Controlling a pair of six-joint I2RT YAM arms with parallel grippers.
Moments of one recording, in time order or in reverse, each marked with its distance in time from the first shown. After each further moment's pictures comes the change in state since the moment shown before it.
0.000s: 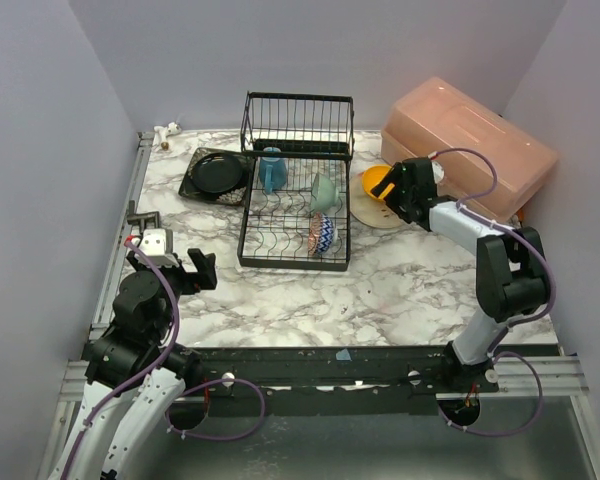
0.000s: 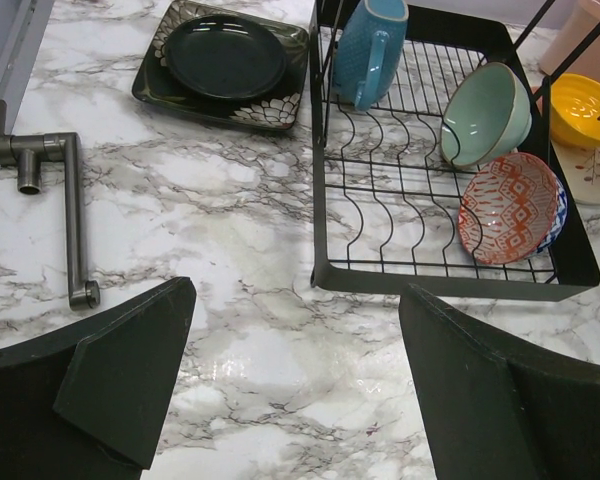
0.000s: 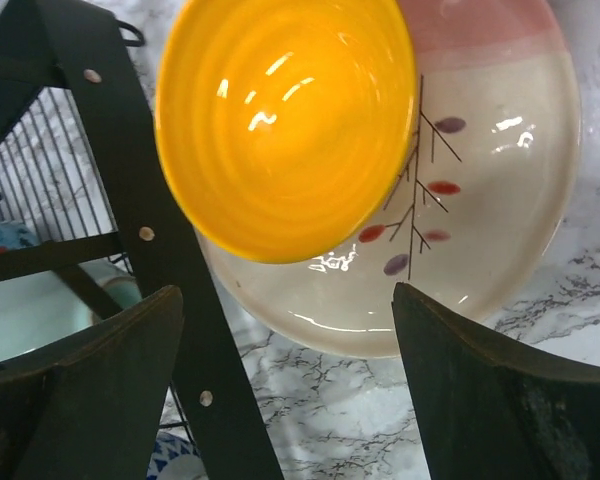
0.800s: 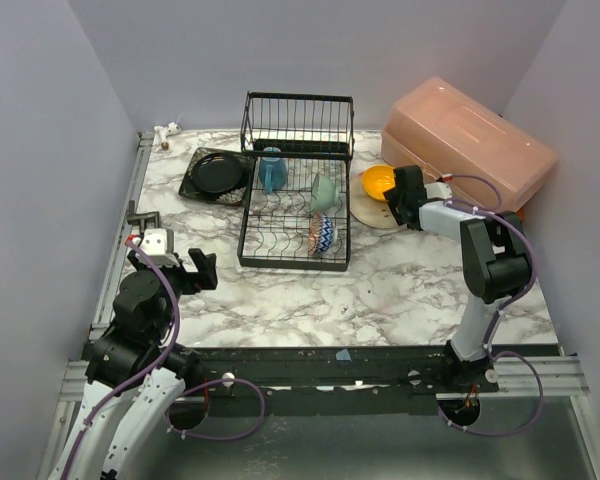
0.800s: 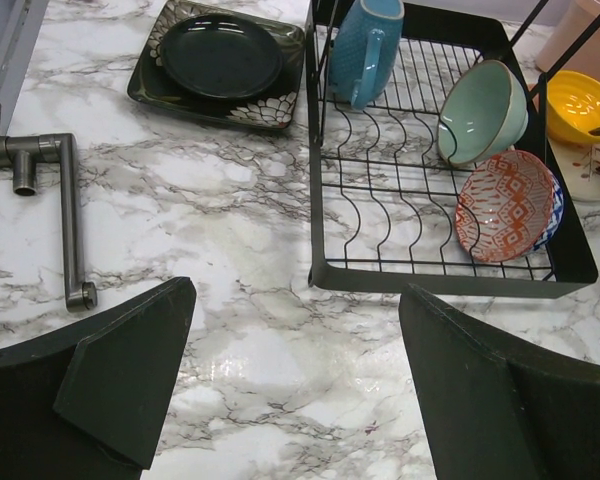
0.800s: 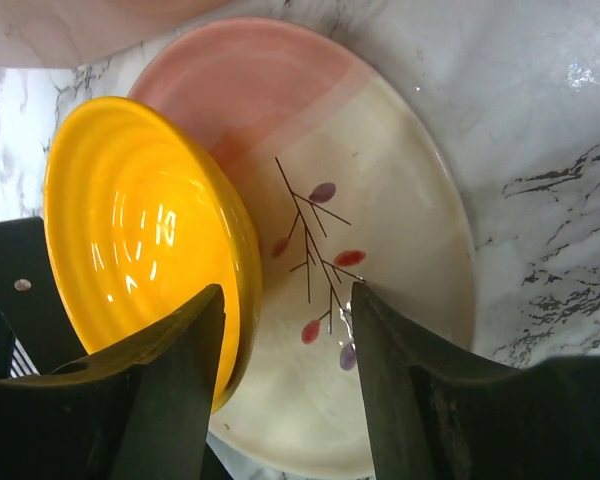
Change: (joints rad) left arm 0.001 0.002 0.000 0.002 0.010 0.003; right arm 0.000 0.154 0.010 0.009 0.271 0.430
